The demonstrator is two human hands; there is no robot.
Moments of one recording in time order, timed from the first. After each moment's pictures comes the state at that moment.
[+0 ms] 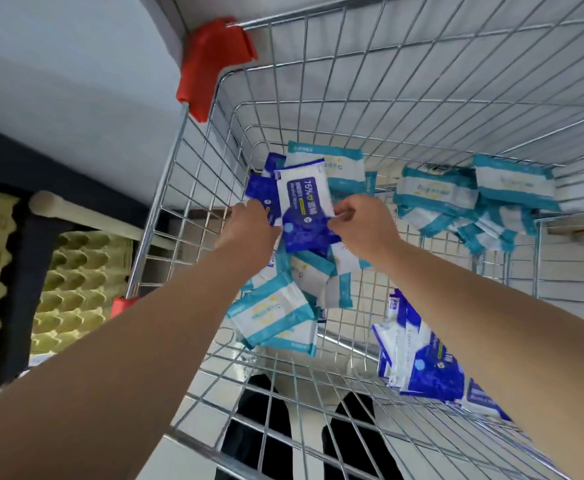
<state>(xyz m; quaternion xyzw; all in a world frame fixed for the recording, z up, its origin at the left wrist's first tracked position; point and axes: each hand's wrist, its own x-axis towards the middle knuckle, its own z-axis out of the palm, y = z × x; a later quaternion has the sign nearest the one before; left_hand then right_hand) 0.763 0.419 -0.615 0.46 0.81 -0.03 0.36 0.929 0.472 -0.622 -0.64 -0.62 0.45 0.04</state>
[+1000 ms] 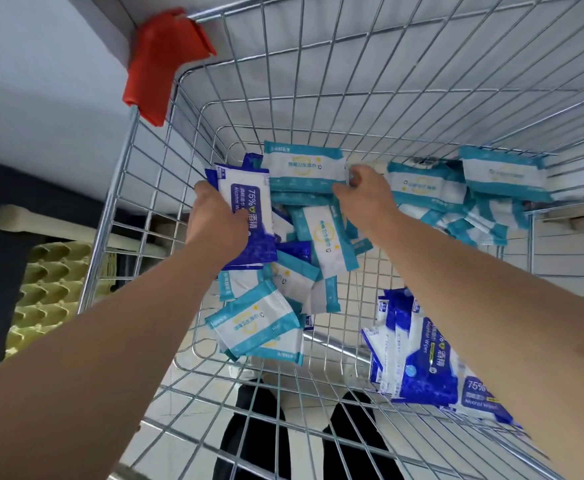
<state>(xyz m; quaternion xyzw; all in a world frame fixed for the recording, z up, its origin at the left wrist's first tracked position) 0.766 0.438 -0.609 0.30 0.87 0.17 0.36 0.946 0.520 -0.651 -0.68 -0.55 0.47 0.12</state>
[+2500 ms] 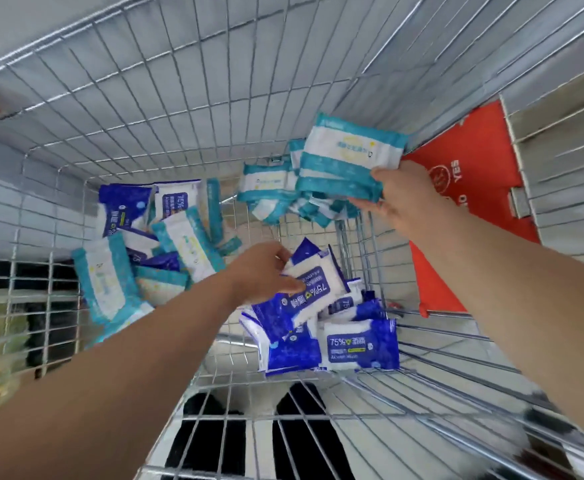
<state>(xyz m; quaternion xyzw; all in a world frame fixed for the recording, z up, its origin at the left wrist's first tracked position) 0.996 0.430 -0.586 0.56 0.62 -0.04 0.55 1.199 0.519 -0.565 -0.70 -0.20 0.57 0.38</state>
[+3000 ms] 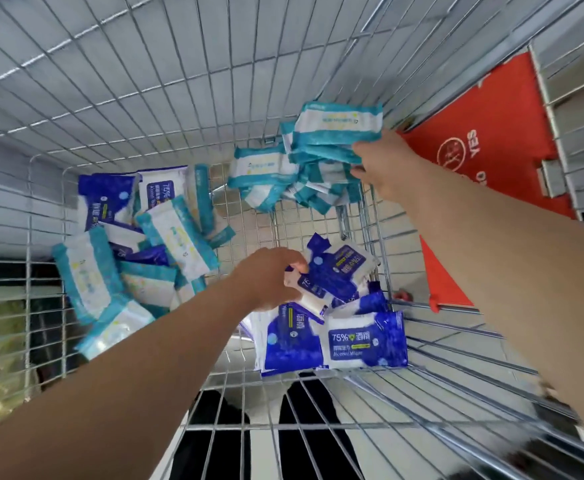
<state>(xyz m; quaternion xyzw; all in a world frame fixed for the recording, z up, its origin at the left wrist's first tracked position) 1.009 0.419 -0.633 0.68 0.55 -0.10 0.47 1.188 0.547 -0.593 -0.75 -0.29 0.54 0.26</state>
